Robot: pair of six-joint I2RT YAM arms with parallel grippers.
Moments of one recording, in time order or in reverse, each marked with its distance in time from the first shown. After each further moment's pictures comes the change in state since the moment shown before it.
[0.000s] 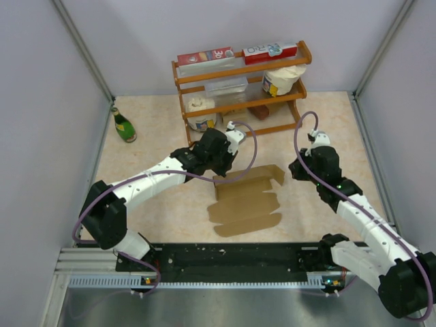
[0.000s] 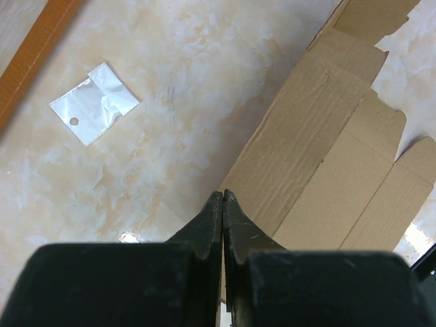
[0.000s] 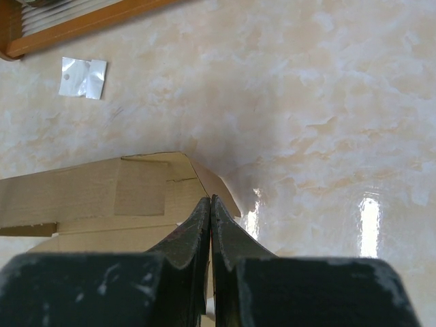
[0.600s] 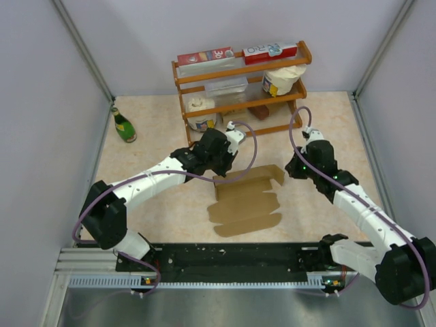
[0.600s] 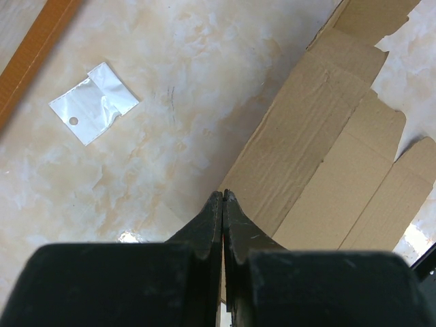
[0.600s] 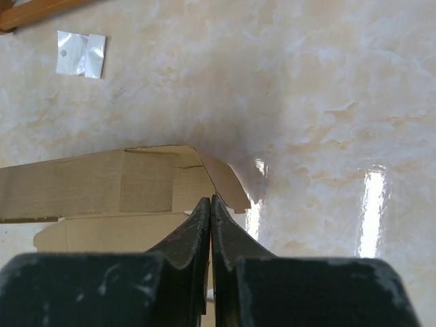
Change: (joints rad) left arm 0.000 0.000 0.000 -0.001 0.000 -0.003; right arm 0.000 0.098 0.074 -0.069 -0.046 0.007
